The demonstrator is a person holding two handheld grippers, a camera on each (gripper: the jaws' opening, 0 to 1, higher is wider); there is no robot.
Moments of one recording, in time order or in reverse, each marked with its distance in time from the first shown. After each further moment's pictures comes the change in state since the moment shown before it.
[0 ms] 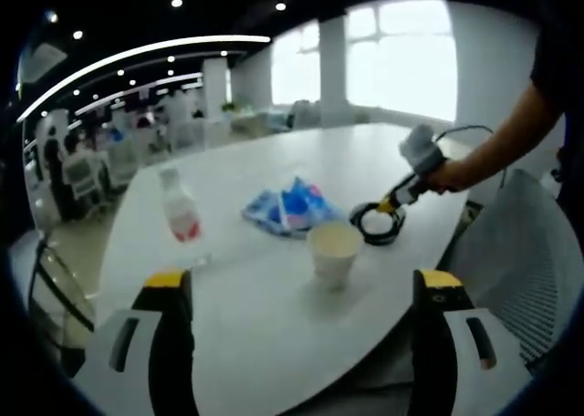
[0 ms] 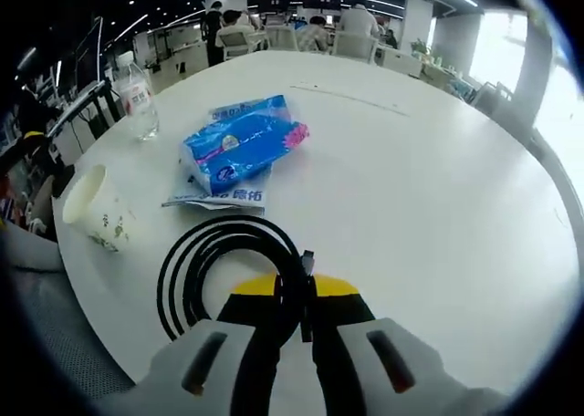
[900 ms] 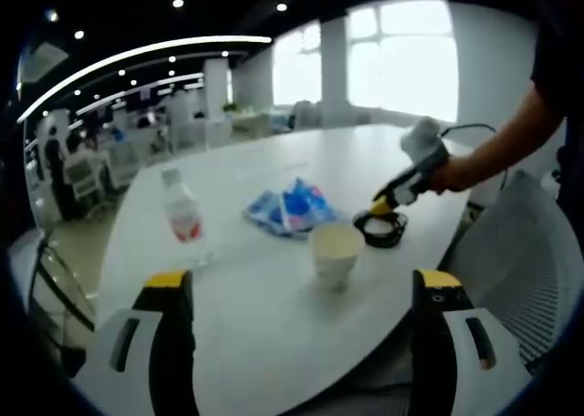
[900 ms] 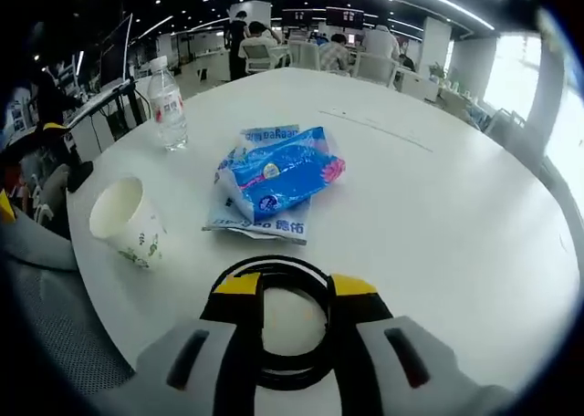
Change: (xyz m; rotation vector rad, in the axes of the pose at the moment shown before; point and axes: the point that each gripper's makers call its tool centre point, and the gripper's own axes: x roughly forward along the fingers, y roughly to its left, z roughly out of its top) left arm 0.000 0.001 0.001 -0.002 -0.006 0.005; right arm -0.014 0.037 0.036 -0.076 -0.111 0.069
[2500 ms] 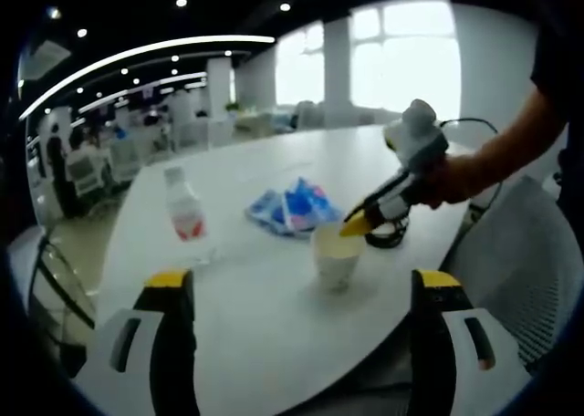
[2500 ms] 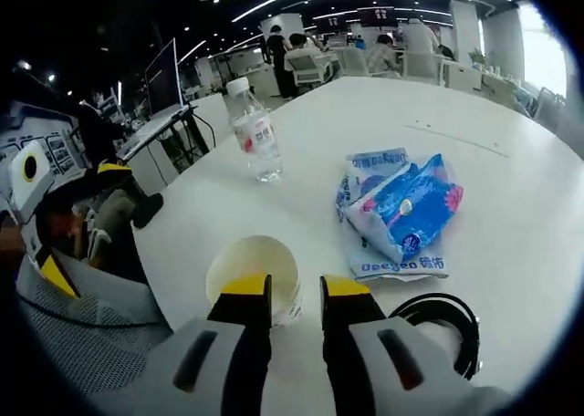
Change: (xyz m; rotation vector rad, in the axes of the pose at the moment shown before) left arm -0.001 0.002 0.001 -0.012 0.001 0.008; right arm 0.009 0.123 0.045 0.085 -0.032 0.292
